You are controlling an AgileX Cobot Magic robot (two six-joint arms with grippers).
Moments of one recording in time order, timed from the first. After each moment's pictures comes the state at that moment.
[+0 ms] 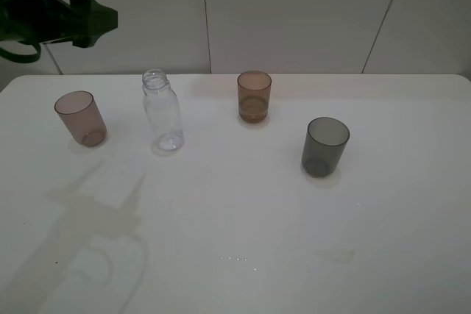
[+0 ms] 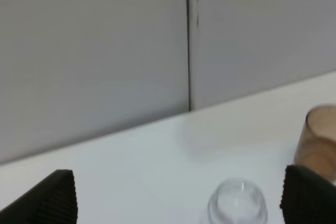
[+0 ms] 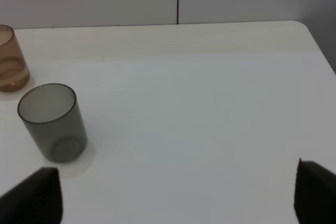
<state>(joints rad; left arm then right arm) -0.32 1.24 -0.71 0.09 -0.15 -0.04 -0.11 0.00 -0.52 0.00 1.06 -0.01</state>
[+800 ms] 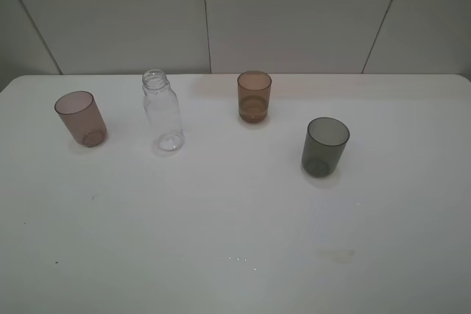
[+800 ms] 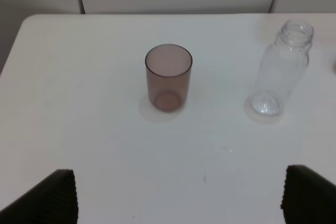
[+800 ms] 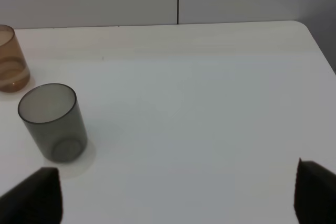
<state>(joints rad) -0.06 0.25 -0.71 0.01 0.99 -0.04 -0.11 0.00 -0.52 0.00 1.06 -0.01</state>
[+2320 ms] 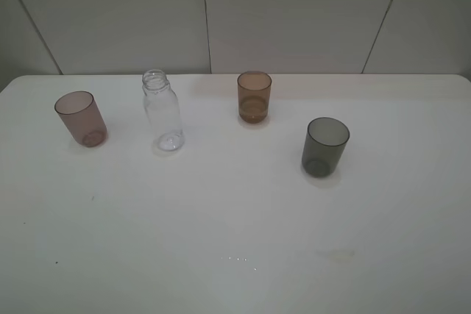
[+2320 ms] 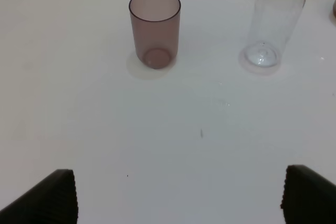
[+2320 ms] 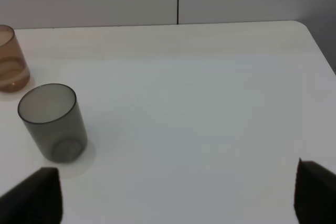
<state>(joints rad) -0.09 -0.01 -0.51 0.00 1.06 -0.01 -0.11 0.00 -0.52 0.00 1.06 -0.01</state>
